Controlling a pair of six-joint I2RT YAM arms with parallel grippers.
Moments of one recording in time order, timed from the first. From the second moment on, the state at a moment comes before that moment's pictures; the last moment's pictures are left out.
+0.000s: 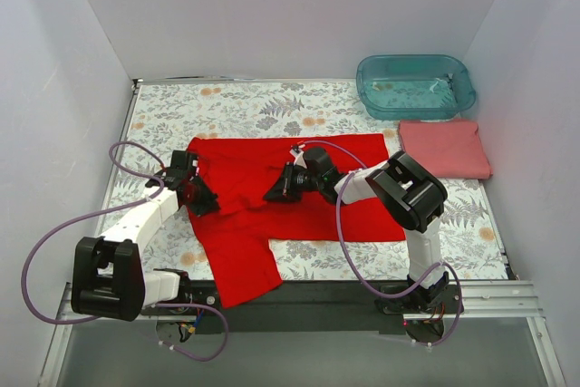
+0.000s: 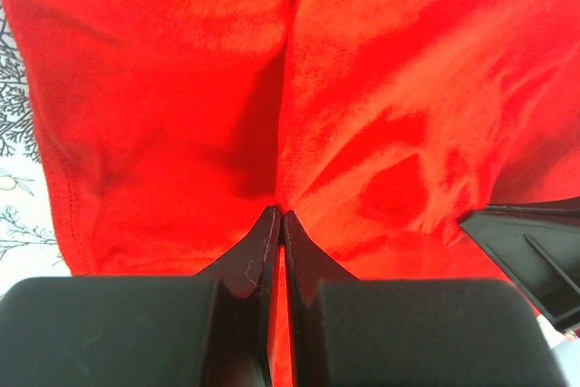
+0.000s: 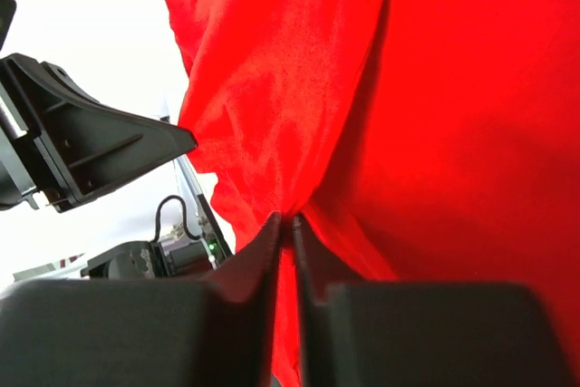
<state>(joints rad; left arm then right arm) -0.15 1.25 0.69 -0.56 0.08 -0.82 0.75 2.02 0.95 0.55 -0.56 1.10</state>
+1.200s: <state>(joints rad) -0.15 1.32 0.68 -0.58 0.06 -0.78 0.72 2.02 0.92 0.54 -0.60 1.07</state>
